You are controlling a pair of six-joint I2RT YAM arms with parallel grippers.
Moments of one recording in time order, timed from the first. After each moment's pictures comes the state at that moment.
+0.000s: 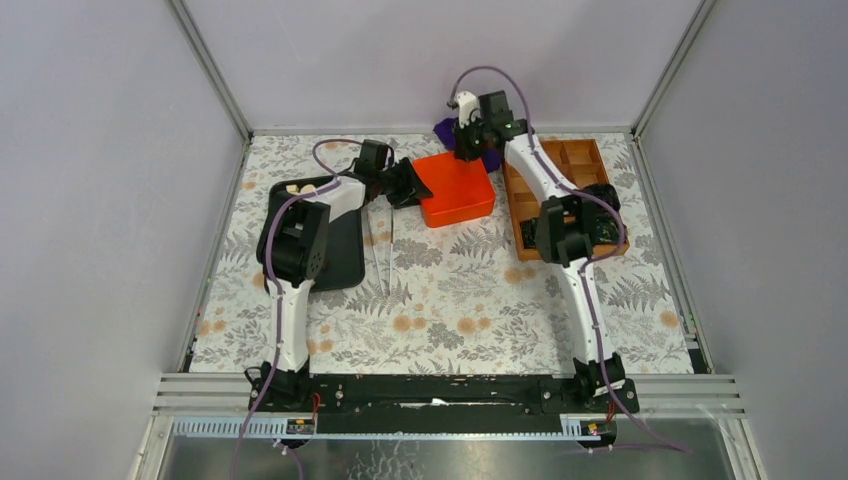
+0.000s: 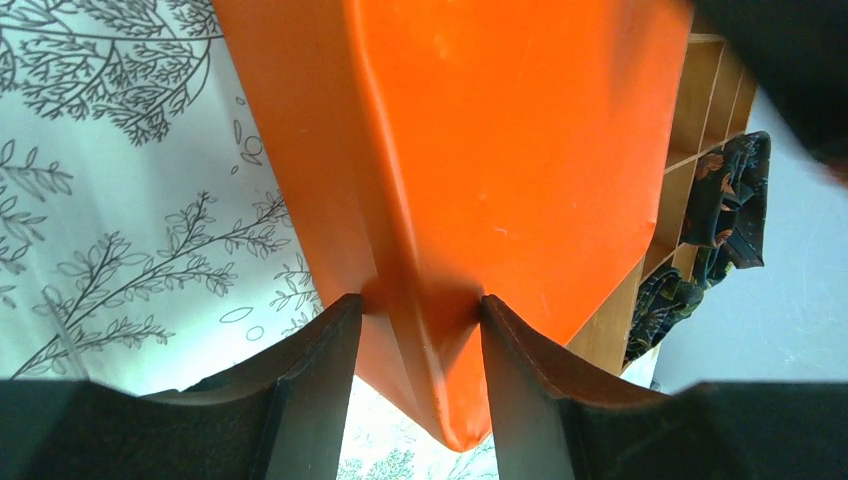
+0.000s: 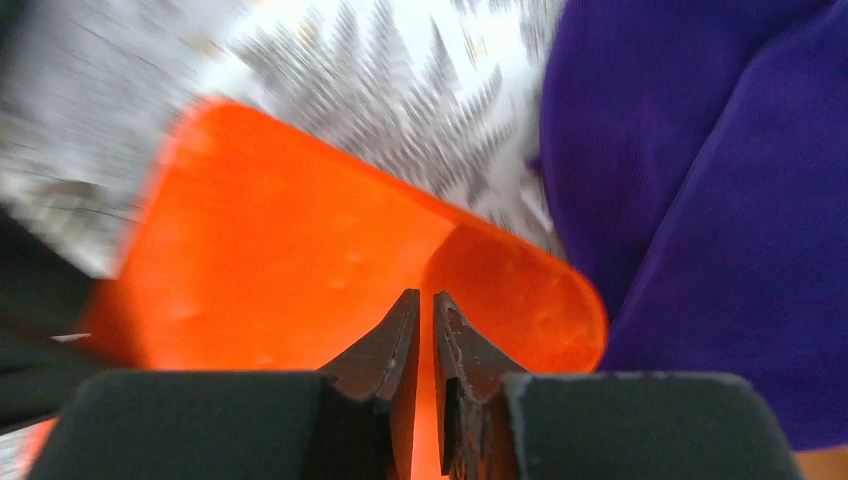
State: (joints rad) left arm -0.28 2.17 1.51 -0.07 0.46 -0.75; right arm 0.33 2.50 2.40 -0.61 -0.40 -0.23
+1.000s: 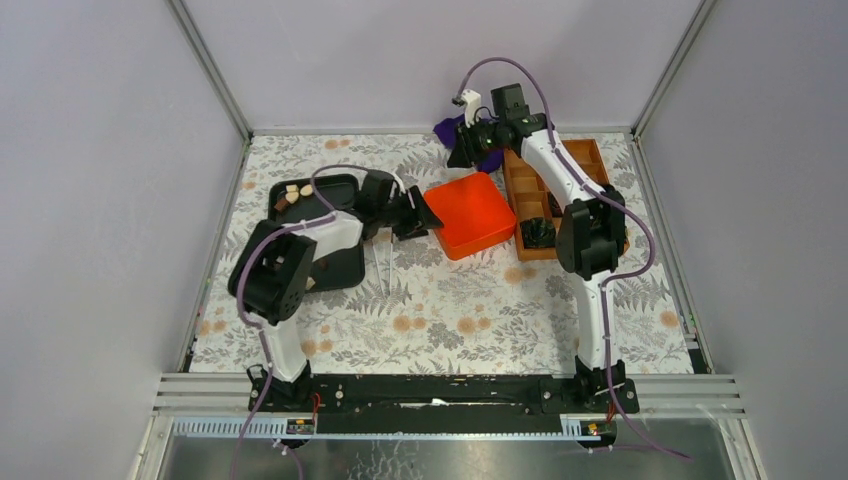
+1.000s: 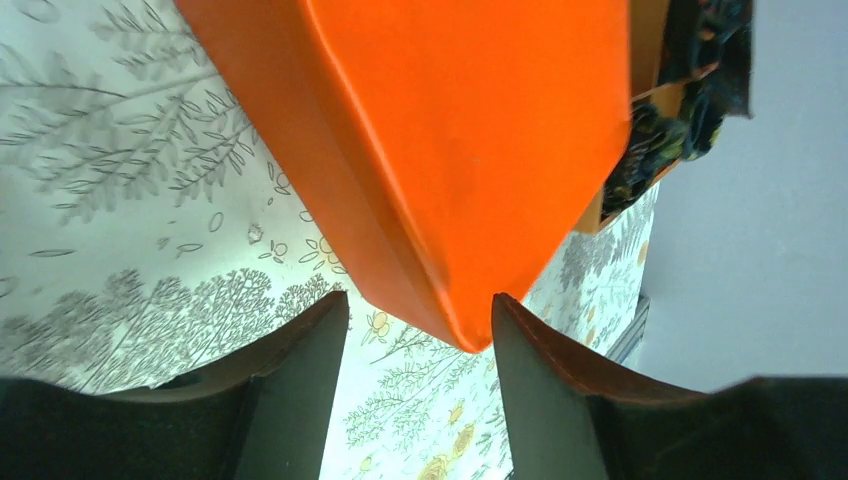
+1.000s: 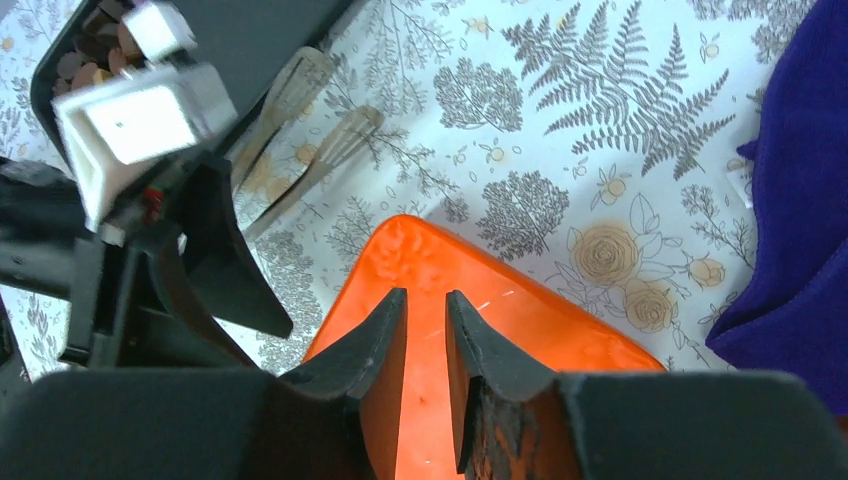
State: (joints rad) left arm -0.42 1.89 1.09 0.11 0.48 -0.83; right arm 0.32 2.28 2.15 -0.67 -0.70 -0.21
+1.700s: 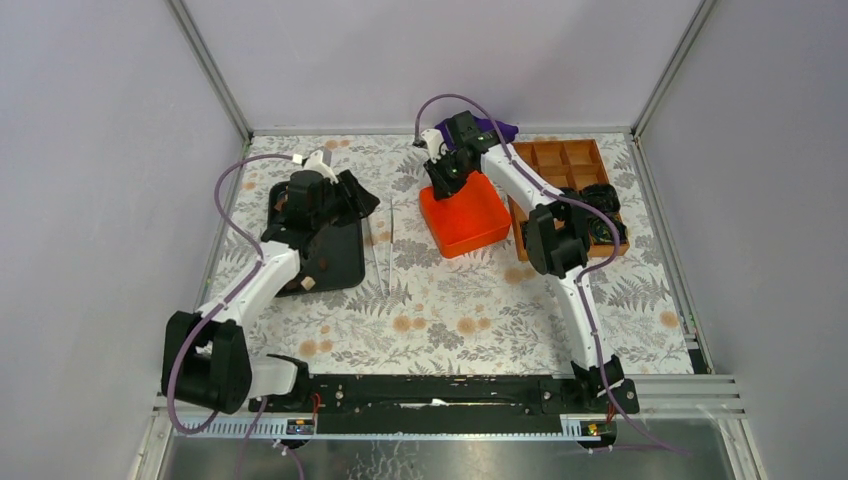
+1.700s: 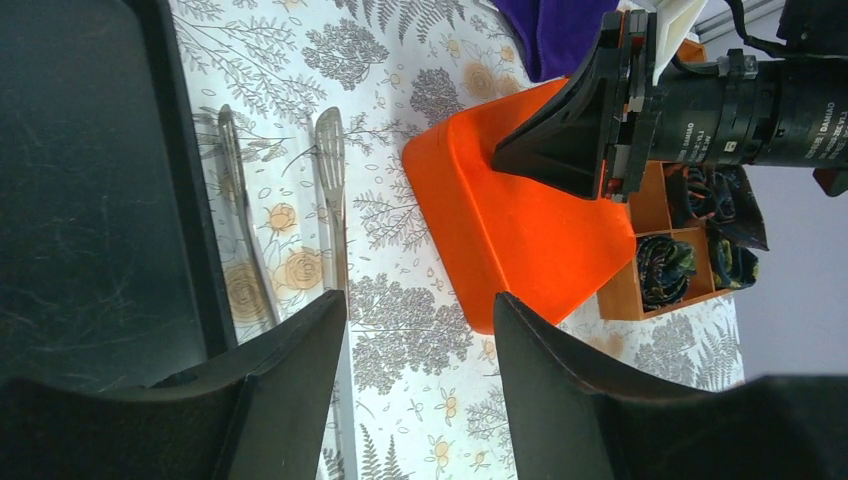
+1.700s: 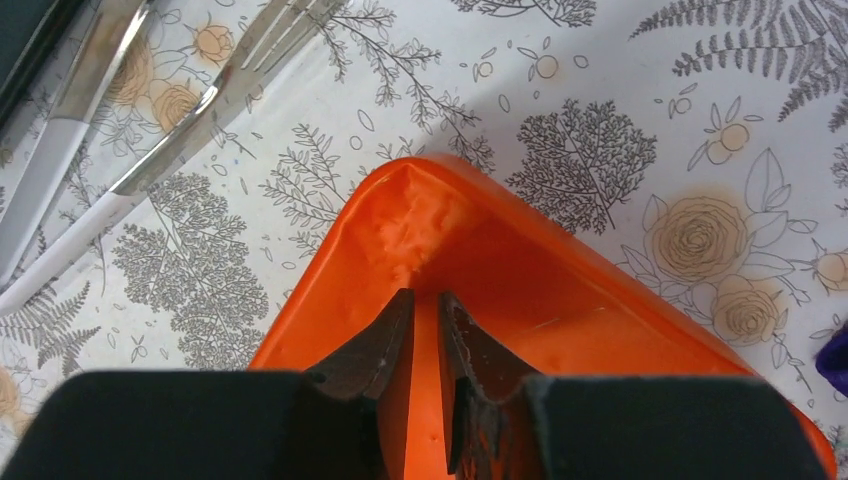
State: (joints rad) left arm -0.22 1.31 0.87 -0.01 0.20 -0.60; right arm 0.48 2.45 2.26 -0.85 -0.43 -0.34
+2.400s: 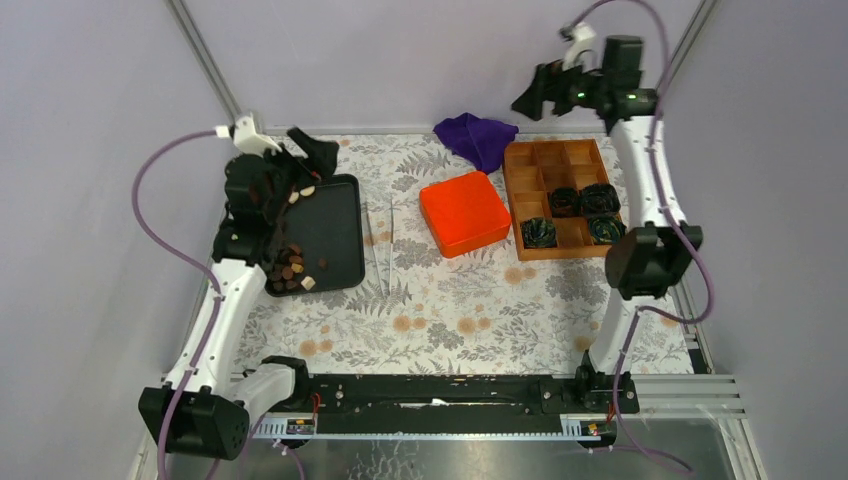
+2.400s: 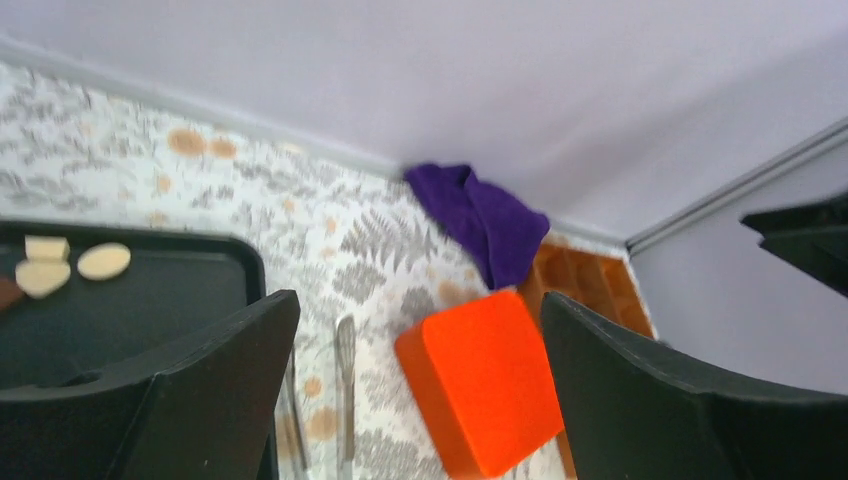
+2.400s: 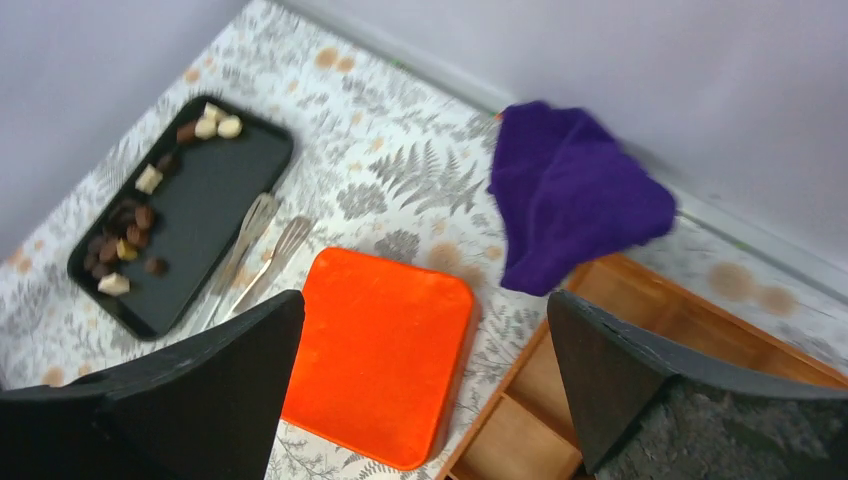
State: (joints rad) left arm -0.09 1.04 0.97 -0.02 0.09 -0.55; right arm 0.09 2.01 2.16 -0.66 -0.72 -0.09
